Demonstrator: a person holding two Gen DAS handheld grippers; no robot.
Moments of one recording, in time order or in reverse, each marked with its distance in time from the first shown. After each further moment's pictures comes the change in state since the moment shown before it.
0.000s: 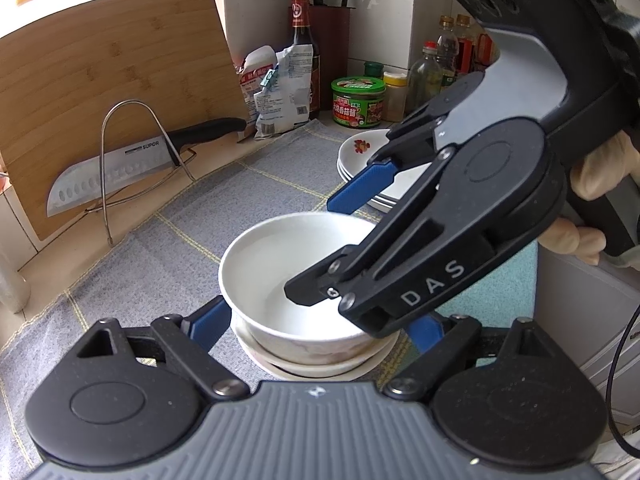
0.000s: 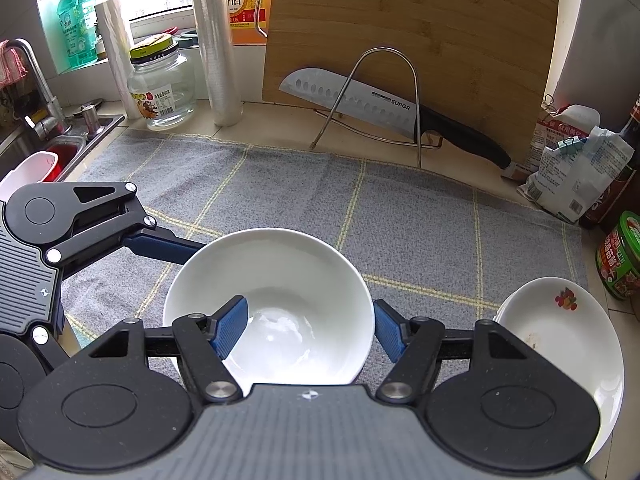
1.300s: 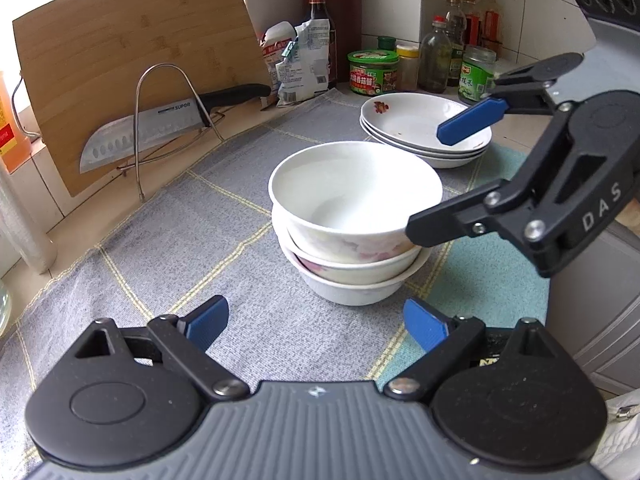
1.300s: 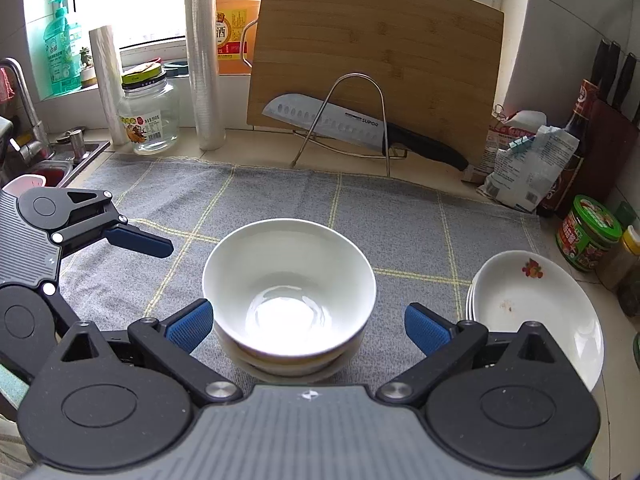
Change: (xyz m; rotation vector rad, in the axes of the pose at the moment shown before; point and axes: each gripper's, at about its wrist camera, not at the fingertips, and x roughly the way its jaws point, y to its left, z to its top) left arm -0.022 0.024 -0.039 0.019 0.055 0.025; right arm -0.036 0.025 -0.043 0.080 -0.105 -0.117
